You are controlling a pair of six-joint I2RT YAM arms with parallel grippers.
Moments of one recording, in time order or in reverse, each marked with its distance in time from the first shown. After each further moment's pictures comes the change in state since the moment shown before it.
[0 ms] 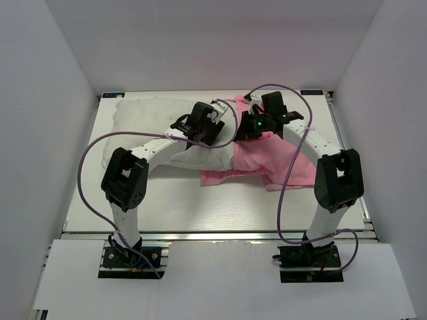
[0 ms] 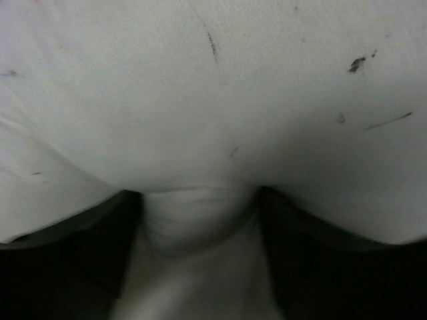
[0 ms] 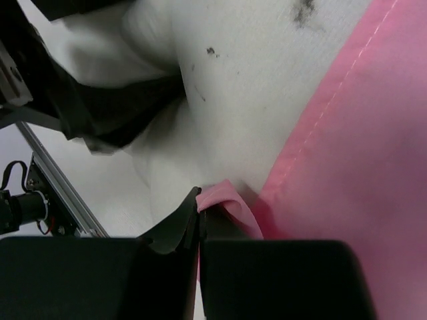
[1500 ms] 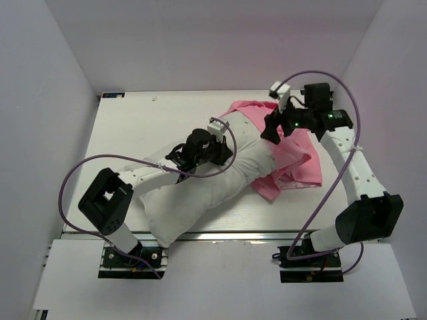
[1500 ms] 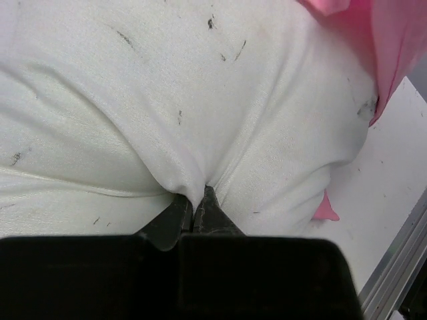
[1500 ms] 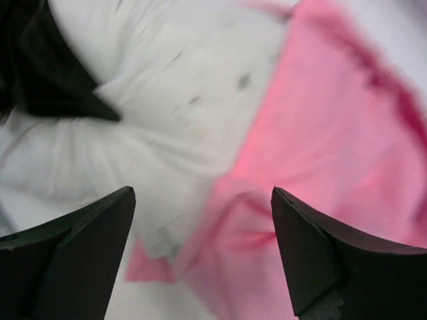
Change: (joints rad) left arm -0.153 -0.267 -0.452 0.489 0.289 -0.464; right arm -0.148 -0.342 0.006 -0.351 -0.029 -0.723
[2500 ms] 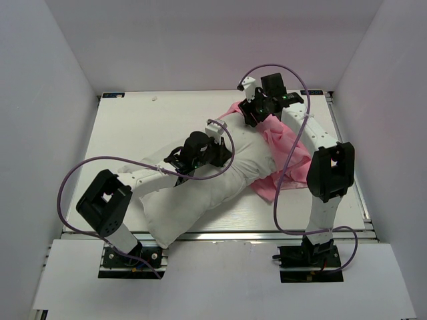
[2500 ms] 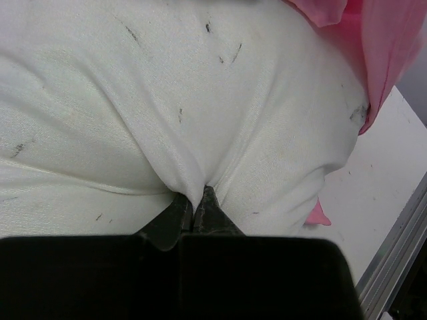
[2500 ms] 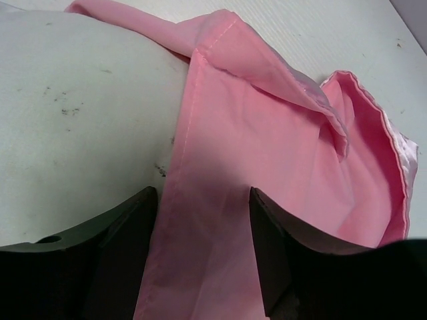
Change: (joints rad) left arm 0.001 -0.028 -0.062 0.071 0.002 -0.041; right arm 0.128 0.482 0.338 0.147 0.392 0.042
